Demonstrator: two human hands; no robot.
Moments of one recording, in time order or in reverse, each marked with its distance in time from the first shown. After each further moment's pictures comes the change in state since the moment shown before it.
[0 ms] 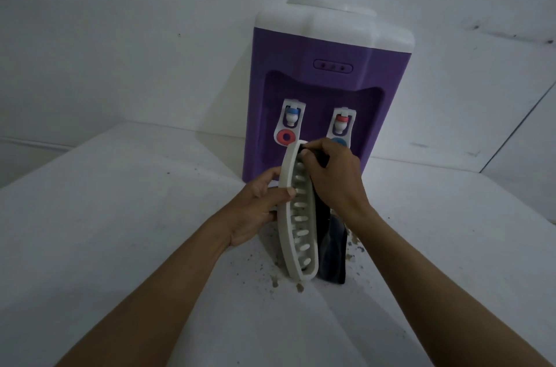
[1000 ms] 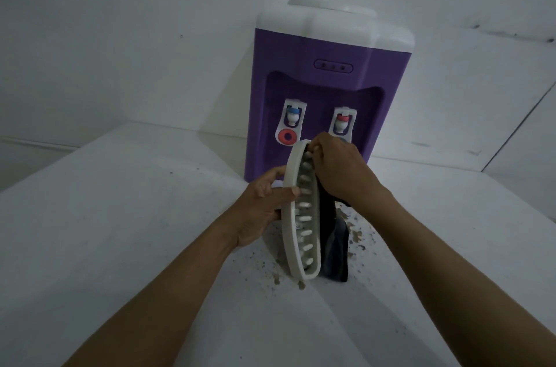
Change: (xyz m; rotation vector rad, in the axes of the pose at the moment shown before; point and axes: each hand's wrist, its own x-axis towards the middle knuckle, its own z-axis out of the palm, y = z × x) left_hand 0.000 -0.003 0.006 -0.051 0.040 0.030; right_hand 0.012 -0.017 -0.019 -0.413 -0.244 -0.086
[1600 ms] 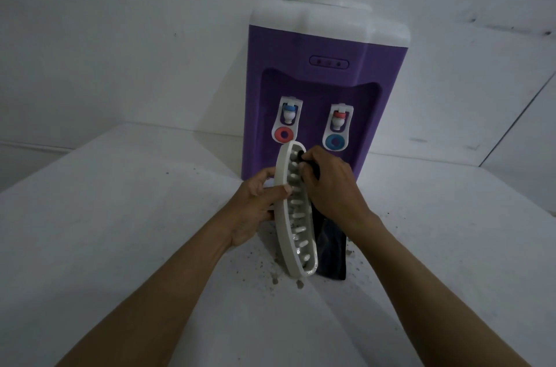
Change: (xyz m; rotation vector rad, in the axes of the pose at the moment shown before) left_hand 0.002 -0.003 -0.007 0.017 0.052 -0.024; right_hand -0.020 0.011 0.033 0.240 0.143 -0.016
